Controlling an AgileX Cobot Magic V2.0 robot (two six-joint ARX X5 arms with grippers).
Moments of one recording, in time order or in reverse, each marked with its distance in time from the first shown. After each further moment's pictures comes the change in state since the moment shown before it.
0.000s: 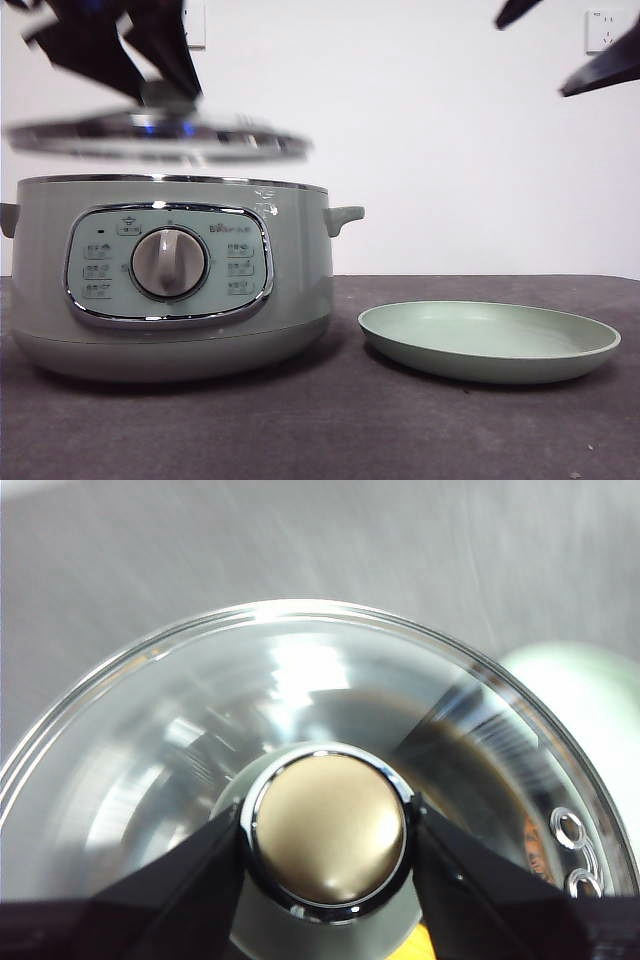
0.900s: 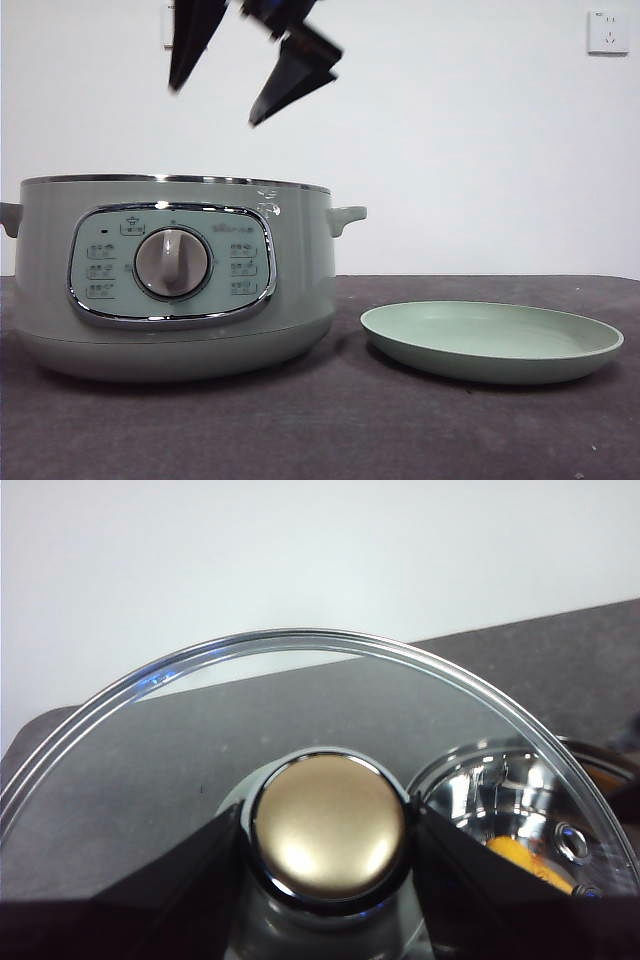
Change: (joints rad) left arm 0.000 -0.626 0.001 -0.337 -0.447 0.011; right arm 0.568 0.983 1.059 -0.362 0.375 -0.144
